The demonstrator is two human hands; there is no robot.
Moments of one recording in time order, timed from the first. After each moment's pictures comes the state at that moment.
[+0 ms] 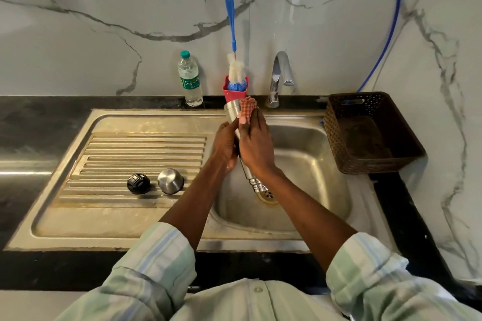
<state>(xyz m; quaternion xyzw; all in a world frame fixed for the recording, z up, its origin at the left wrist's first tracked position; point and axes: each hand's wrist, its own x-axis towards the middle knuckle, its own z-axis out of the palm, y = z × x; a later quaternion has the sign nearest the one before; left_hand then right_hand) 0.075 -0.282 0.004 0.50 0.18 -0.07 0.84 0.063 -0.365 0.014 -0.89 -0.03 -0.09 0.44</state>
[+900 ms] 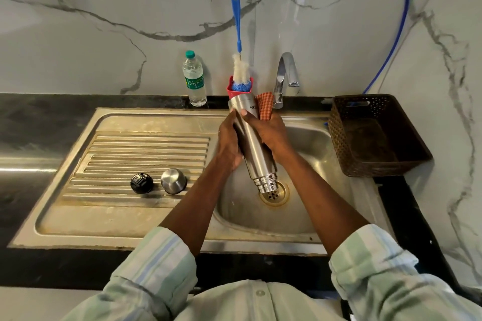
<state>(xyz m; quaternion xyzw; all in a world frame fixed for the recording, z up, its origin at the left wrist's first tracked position) 0.072 -0.292 0.032 0.50 0.20 -0.04 0.84 0.081 -0.389 0.050 -0.74 0.05 0.06 0.66</state>
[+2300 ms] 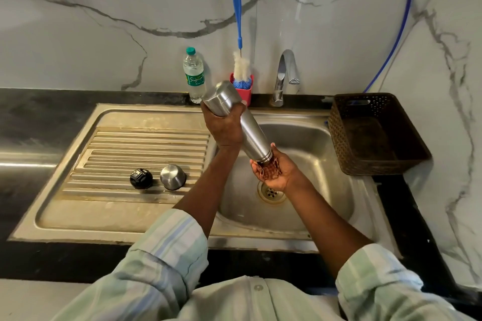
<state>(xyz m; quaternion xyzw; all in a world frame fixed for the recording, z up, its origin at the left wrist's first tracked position) 0.080 -0.295 0.043 0.56 0.18 0.31 0.75 0.057 -0.424 -0.035 -0.38 0.32 0.29 0.82</state>
